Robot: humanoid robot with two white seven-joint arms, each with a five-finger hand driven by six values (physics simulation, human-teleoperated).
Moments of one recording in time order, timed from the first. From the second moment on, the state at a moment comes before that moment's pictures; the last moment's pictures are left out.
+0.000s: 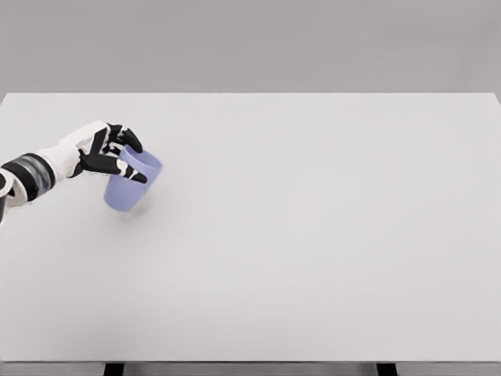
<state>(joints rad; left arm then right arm) -0.52 0.85 -0.62 -1.73 0.68 0.53 -0.03 0.00 0.00 -0.10 0.04 -0.05 -0.07 0.10</state>
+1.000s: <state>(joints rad) -0.39 0.76 -0.46 -1.68 0.64 0.21 -0.02 0.00 0.00 -0.10 0.04 -0.05 -0.07 0.10</state>
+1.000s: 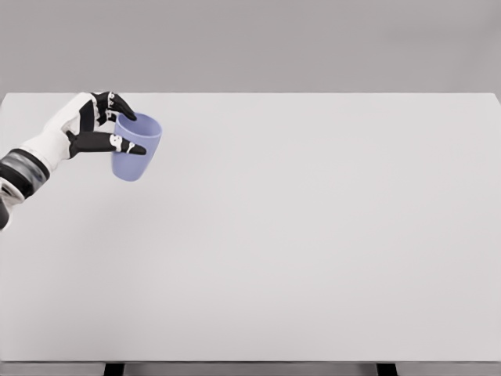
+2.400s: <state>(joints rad) -0.20 0.62 -0.47 -1.39 0.62 -0.49 -0.03 0.00 0.00 -0.10 0.04 -0.05 -0.07 0.10</state>
